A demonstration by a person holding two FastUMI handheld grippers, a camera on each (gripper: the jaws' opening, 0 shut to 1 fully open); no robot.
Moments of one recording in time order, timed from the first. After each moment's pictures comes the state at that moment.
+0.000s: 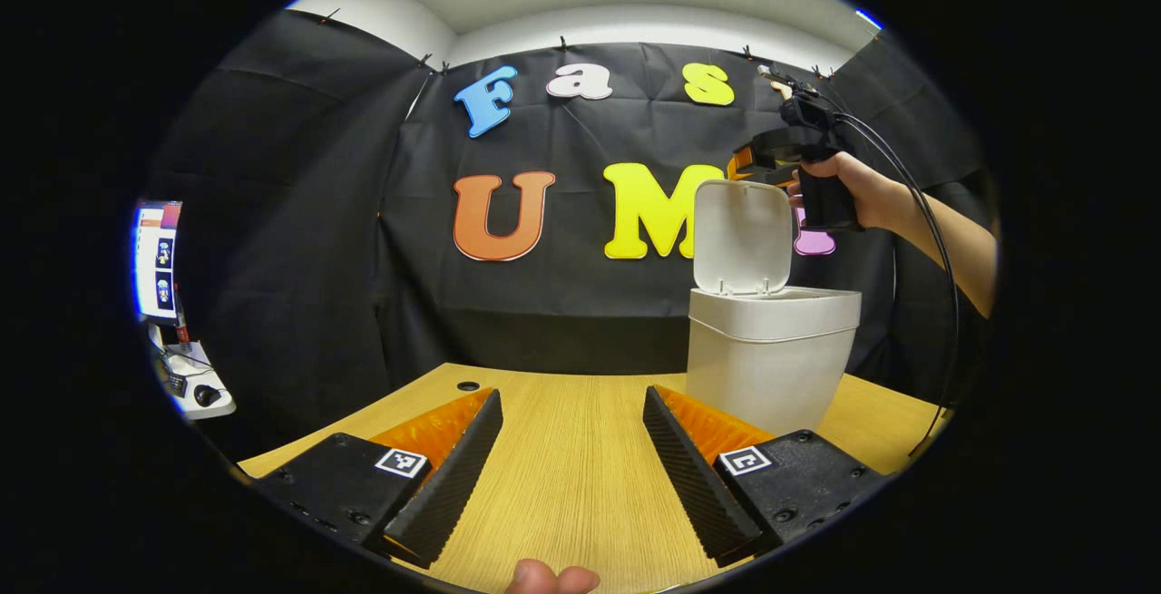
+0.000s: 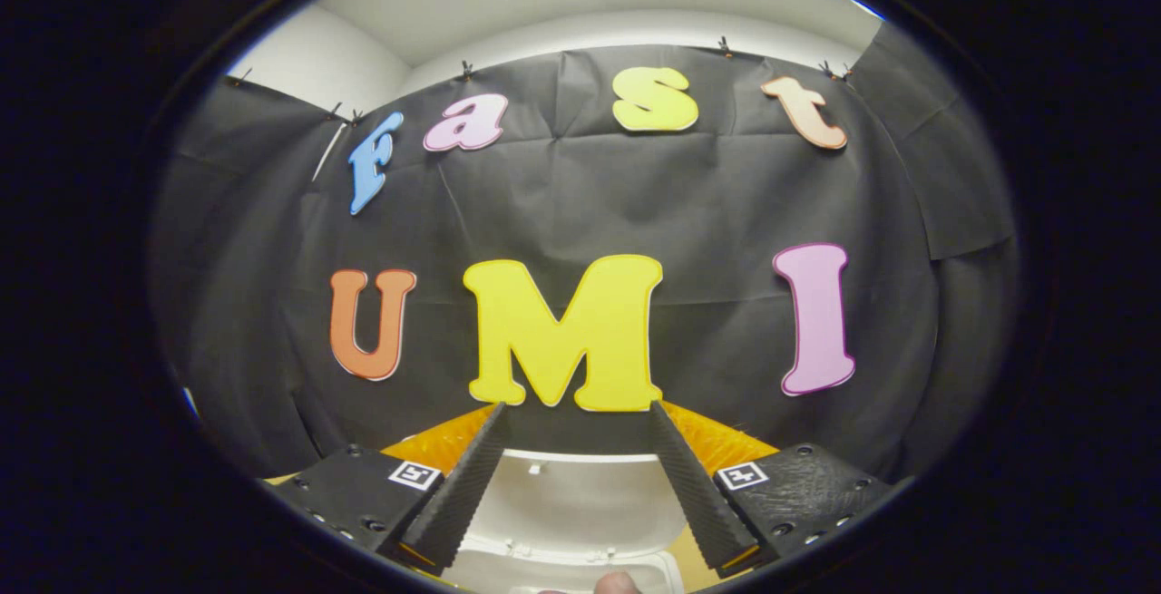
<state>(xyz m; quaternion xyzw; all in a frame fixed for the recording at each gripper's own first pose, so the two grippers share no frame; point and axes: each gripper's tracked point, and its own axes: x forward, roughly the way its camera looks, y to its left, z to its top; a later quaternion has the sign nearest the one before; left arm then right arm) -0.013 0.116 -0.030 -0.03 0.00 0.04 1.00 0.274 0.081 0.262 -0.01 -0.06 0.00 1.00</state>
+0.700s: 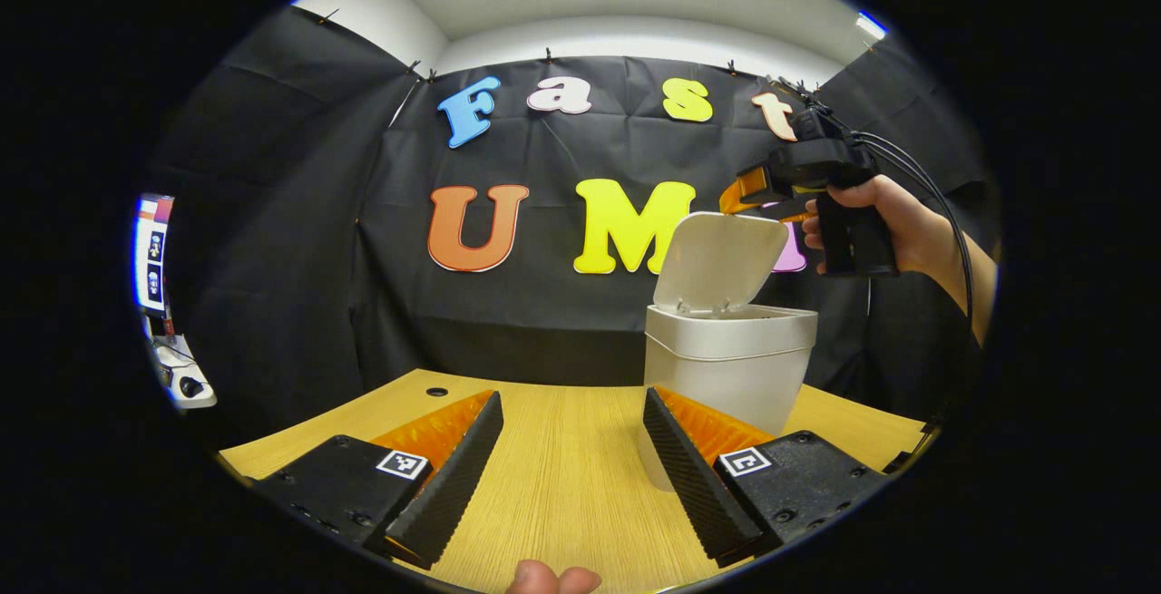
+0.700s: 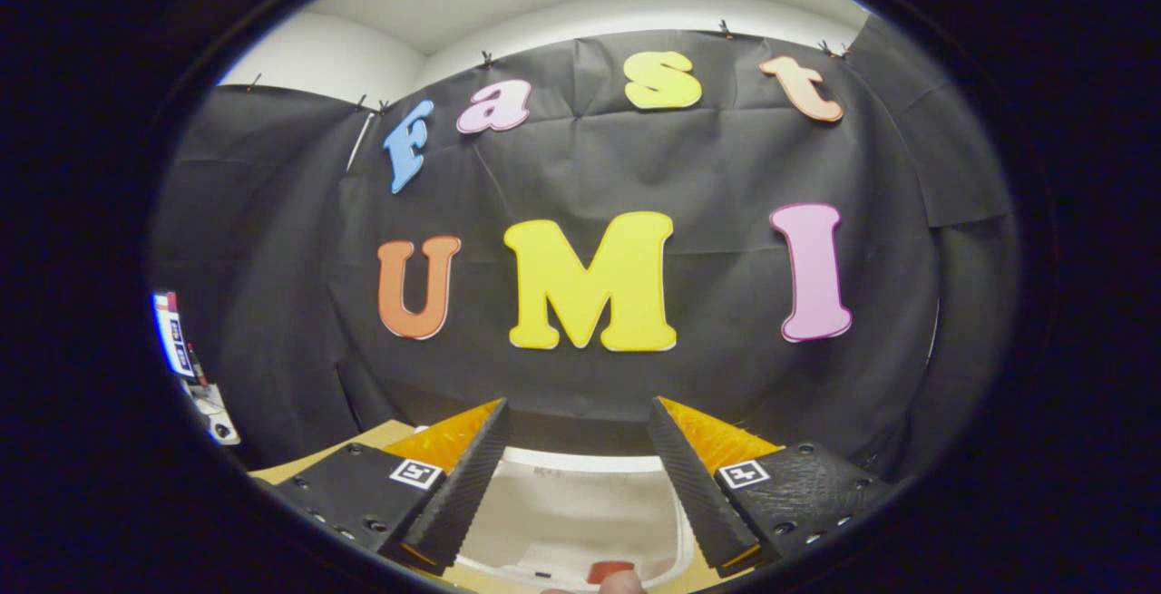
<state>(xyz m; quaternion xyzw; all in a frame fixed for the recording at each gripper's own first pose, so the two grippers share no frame) -0.022 0.068 -0.018 -0.04 -0.02 0.00 1.00 0.167 0.079 0.173 -0.02 0.01 0.06 1.00</state>
